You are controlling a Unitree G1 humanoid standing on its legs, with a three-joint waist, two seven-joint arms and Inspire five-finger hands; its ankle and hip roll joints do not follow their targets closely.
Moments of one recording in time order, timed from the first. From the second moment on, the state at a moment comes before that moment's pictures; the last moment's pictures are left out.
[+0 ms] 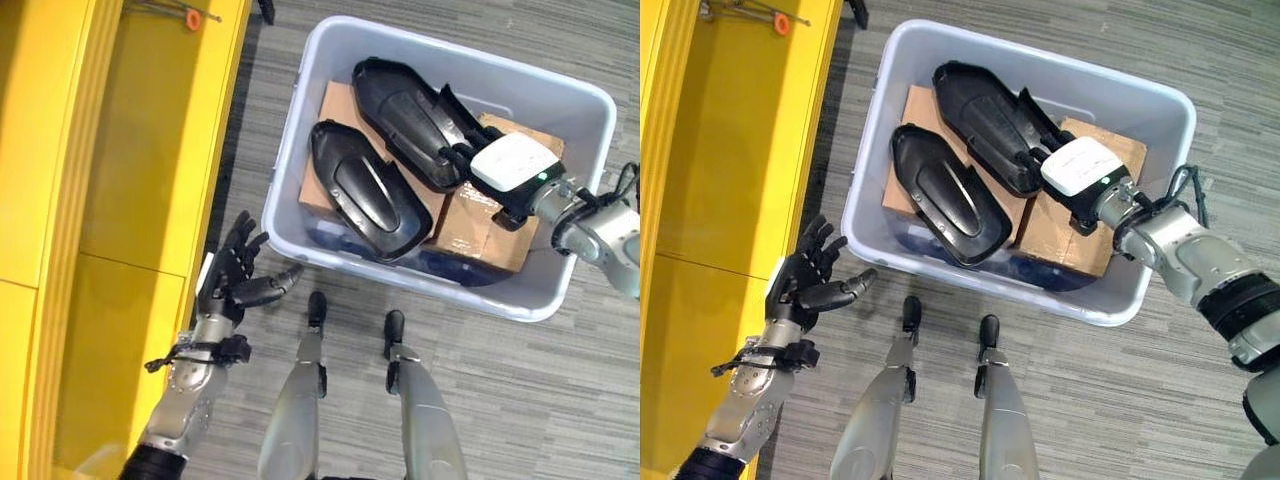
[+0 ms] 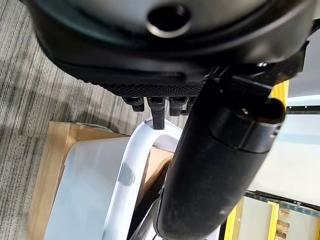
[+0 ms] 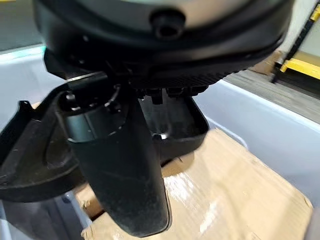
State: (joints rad) left arm -0.04 0.51 -0.18 0.03 -0.58 -0.23 0.13; right arm -1.06 -1.17 0.94 0.39 -0.63 -0.12 -0.12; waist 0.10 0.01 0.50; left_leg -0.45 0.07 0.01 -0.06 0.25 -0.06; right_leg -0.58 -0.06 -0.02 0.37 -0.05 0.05
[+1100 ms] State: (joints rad) left arm -0.05 0.48 -0.23 0.04 -0.58 -0.21 0.19; right arm -1.19 -1.10 0.95 0.60 -0.66 -0.03 -0.26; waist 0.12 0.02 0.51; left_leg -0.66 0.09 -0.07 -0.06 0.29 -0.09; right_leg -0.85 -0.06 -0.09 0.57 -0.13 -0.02
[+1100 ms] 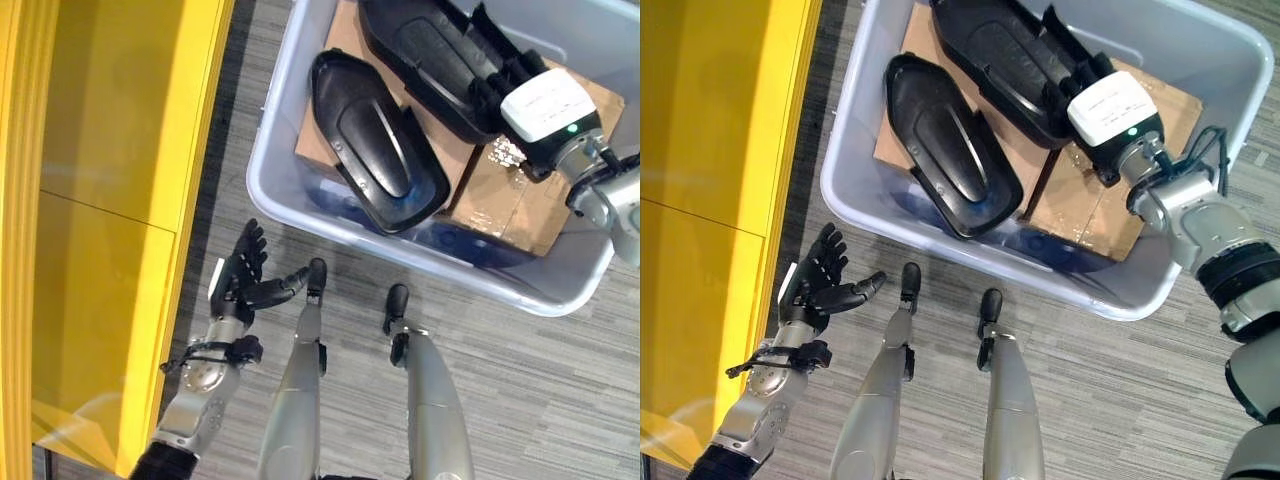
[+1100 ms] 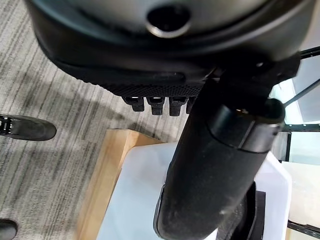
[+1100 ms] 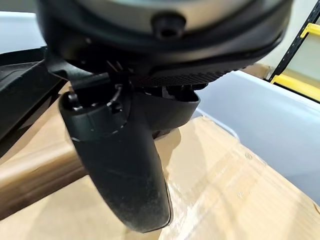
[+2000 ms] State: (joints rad) left arm -0.09 0.45 -0.23 0.03 -0.58 -0.22 0.23; right arm -1.26 -1.07 0.89 0.60 -0.66 0.01 -0.30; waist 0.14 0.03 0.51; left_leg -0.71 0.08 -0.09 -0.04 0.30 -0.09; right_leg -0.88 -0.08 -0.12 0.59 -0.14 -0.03
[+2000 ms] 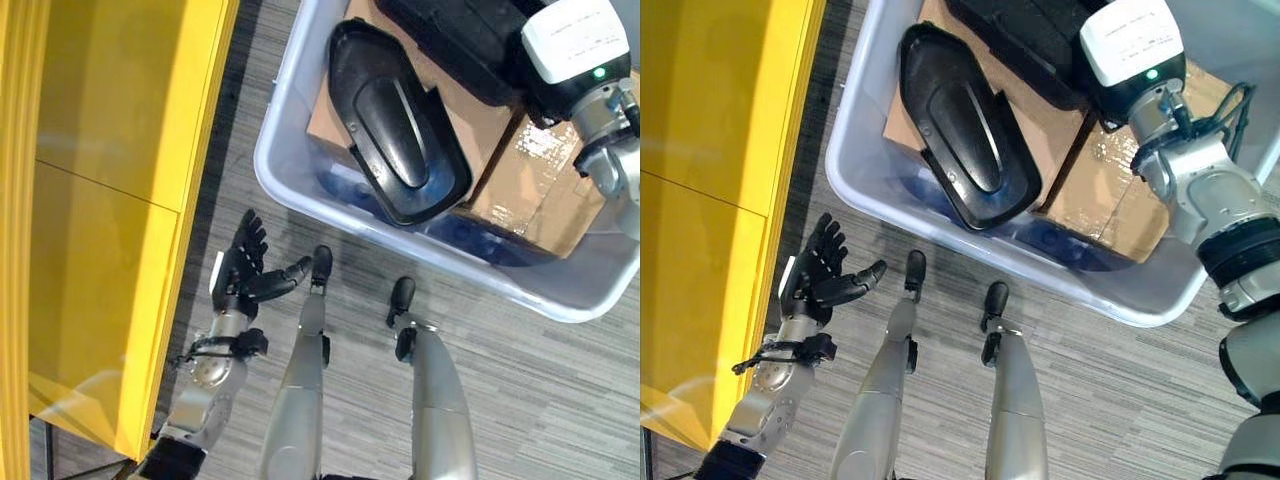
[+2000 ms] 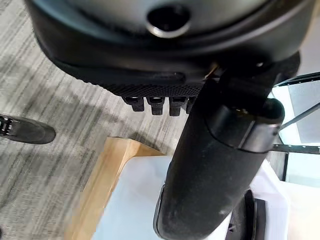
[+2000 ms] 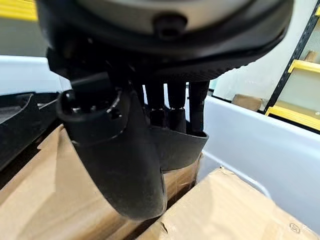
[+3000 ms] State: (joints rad) left arm -0.04 0.45 -0.19 0.04 -0.57 -0.18 0.20; right arm -0.67 -1.10 0.59 0.33 -0.67 -0.05 -0.23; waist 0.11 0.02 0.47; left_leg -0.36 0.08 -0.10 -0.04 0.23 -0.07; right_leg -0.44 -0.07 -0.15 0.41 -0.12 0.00
